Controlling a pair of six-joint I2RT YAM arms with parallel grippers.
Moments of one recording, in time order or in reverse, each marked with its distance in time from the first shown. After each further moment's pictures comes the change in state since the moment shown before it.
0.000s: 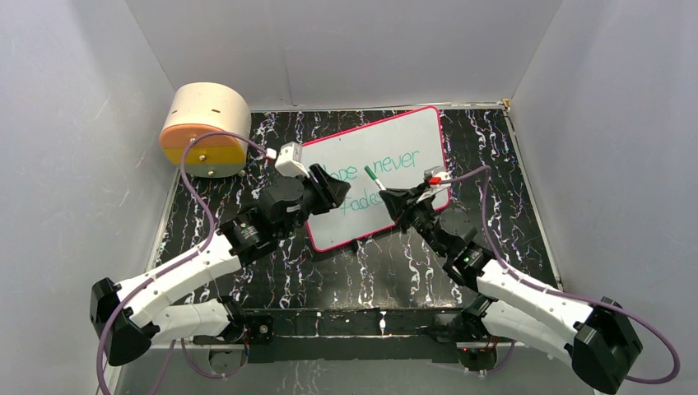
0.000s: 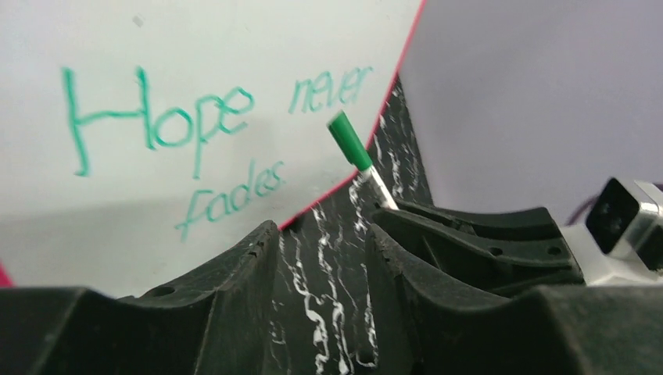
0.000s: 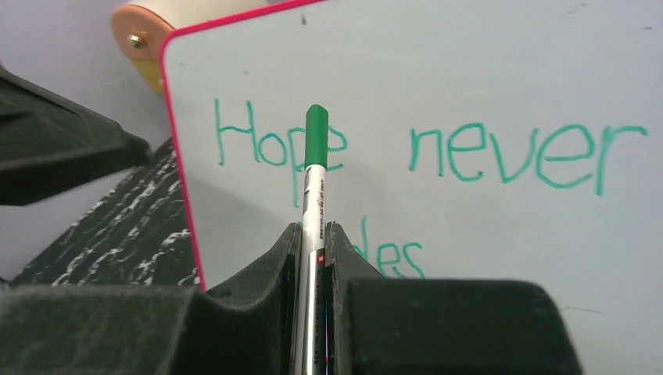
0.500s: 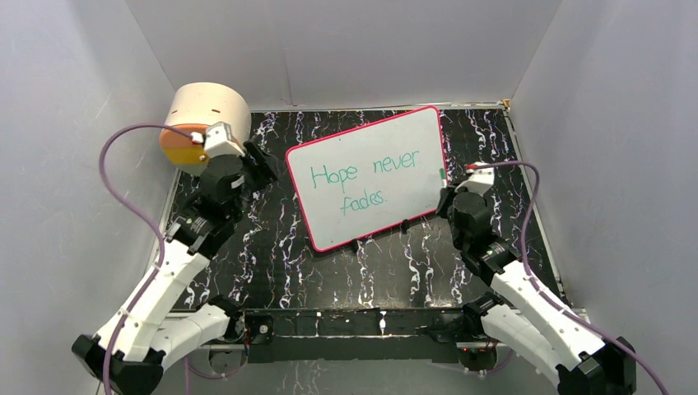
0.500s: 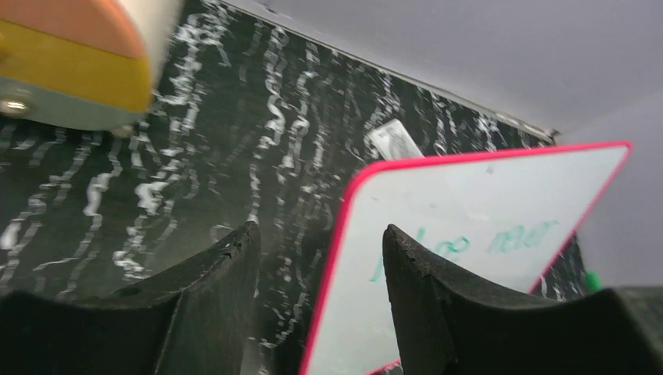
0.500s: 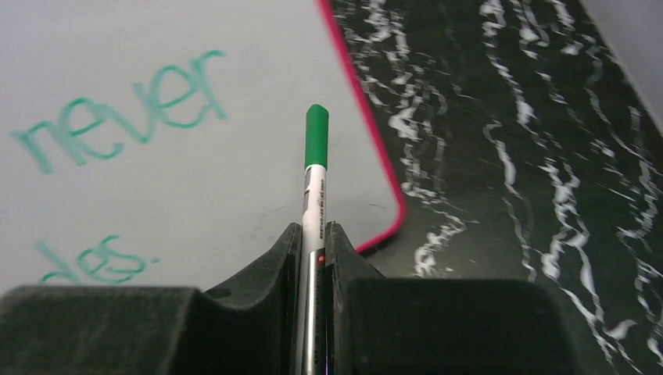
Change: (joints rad) left arm 0.394 -0.127 0.135 -0.304 -0.077 0.285; right arm -0.217 -0.138 0.117 -0.614 0.365 0.011
